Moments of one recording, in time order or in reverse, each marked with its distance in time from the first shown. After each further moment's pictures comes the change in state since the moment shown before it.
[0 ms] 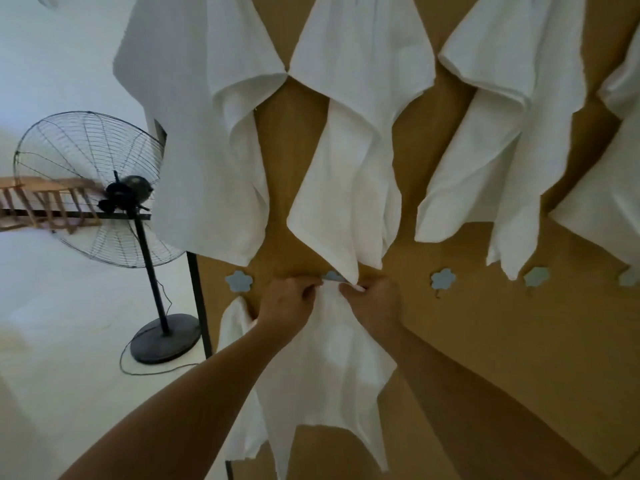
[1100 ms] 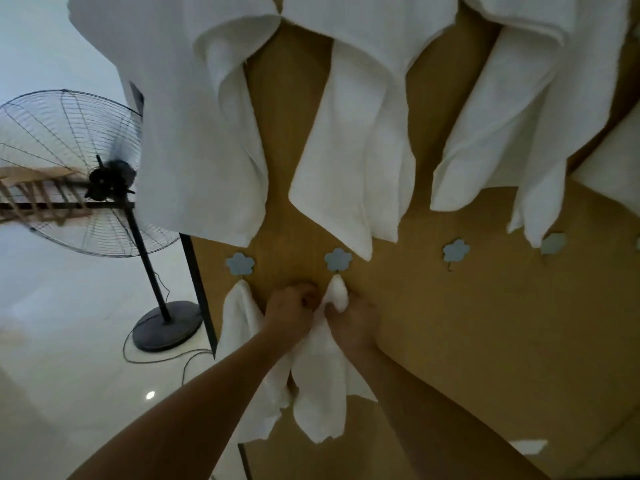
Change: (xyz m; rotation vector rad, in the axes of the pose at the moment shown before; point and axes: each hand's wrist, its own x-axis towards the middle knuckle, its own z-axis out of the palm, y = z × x) left_hand -0.029 -0.039 0.036 -0.118 -0.275 -0.198; right_hand -0.045 0.030 0.077 -0.271 0.014 0.093
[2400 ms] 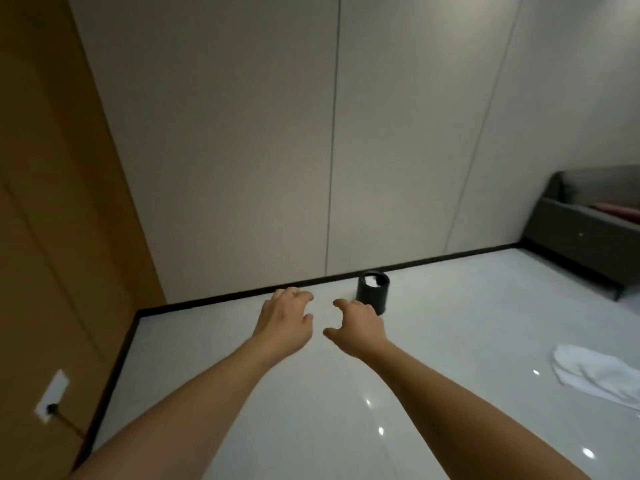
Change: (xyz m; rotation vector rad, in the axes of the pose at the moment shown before) left_hand -0.631 0.286 -0.038 -0.345 -0.983 1.512; right_hand -0.737 0.008 -0.354 -0.591 0.635 1.362
